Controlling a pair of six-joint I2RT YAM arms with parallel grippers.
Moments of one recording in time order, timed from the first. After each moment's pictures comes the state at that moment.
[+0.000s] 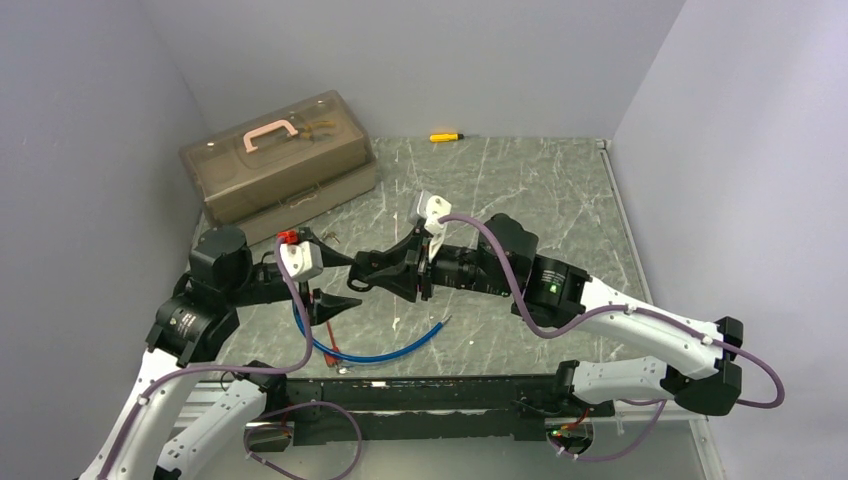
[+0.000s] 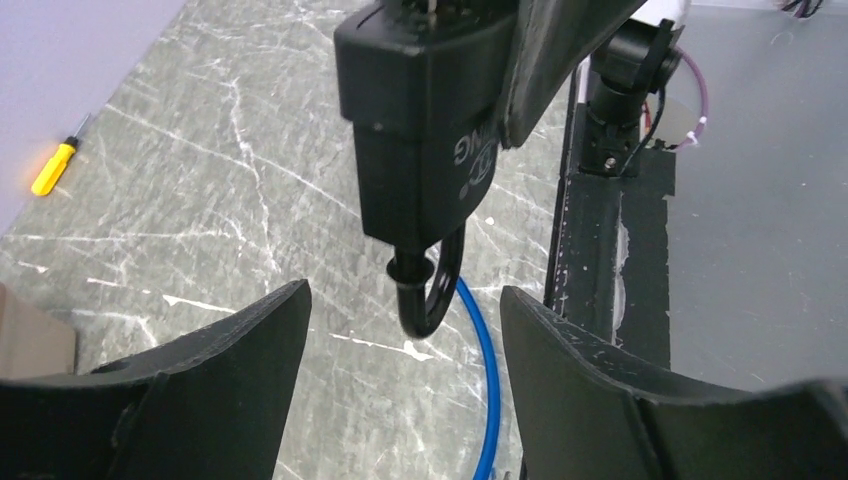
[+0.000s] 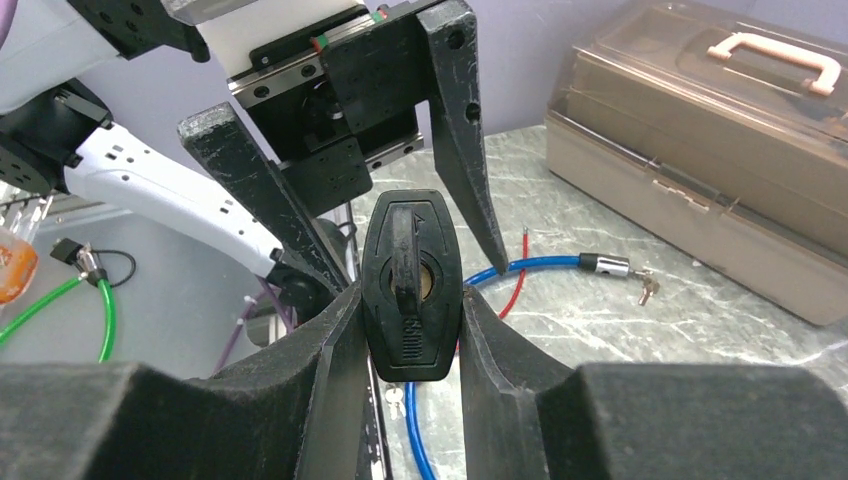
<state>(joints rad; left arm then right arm) -0.42 0.66 1.00 -0.64 0.85 0.32 1.17 1.13 1.23 -0.12 -0.19 0.08</state>
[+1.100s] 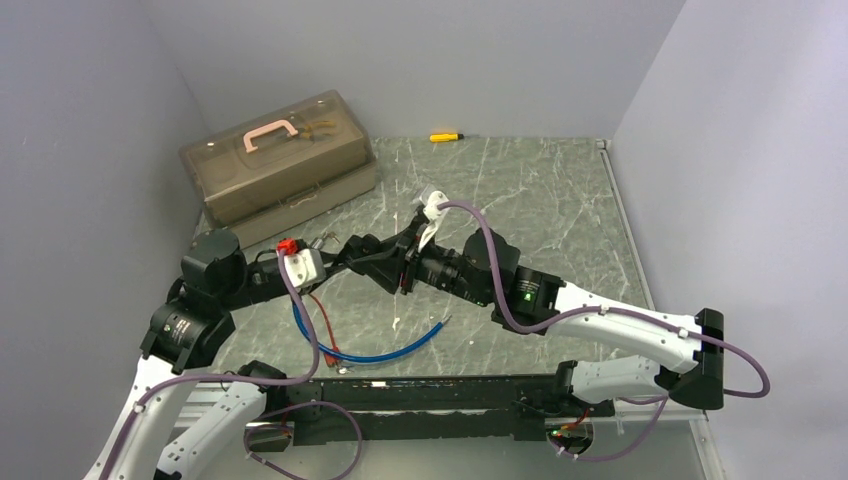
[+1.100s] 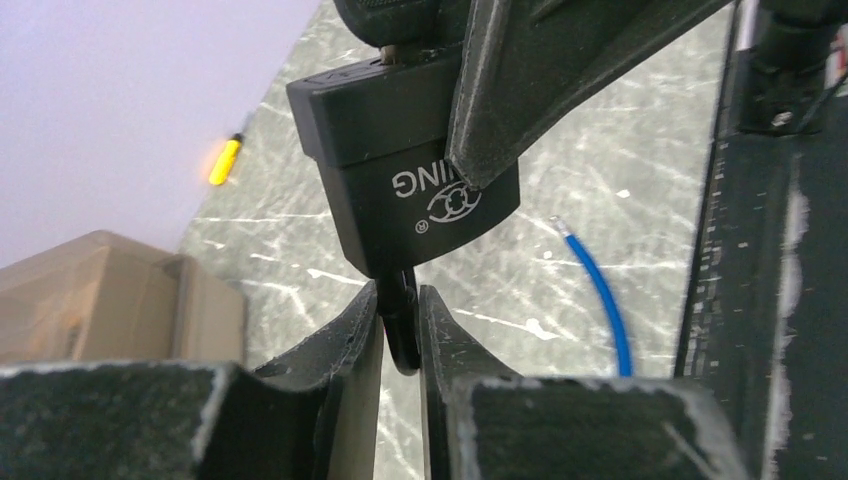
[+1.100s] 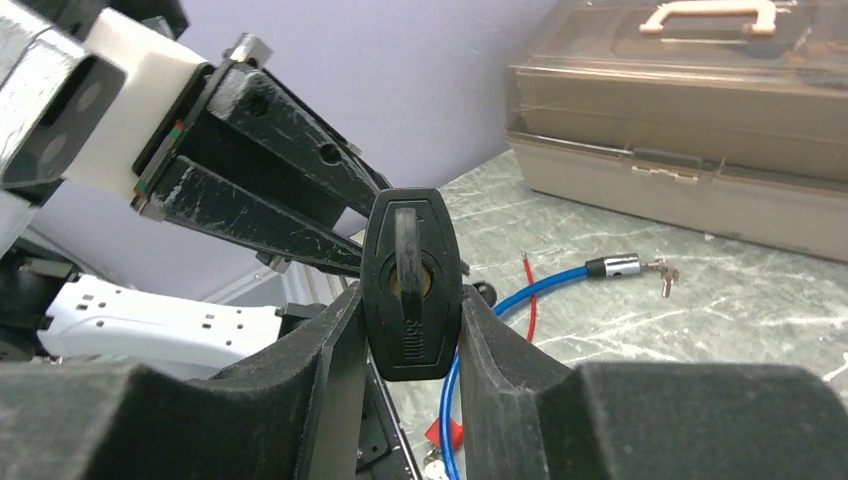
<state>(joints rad) -0.41 0.63 1.01 -0.63 0.72 0.51 1.20 1.17 1.10 0.14 0.05 0.29</state>
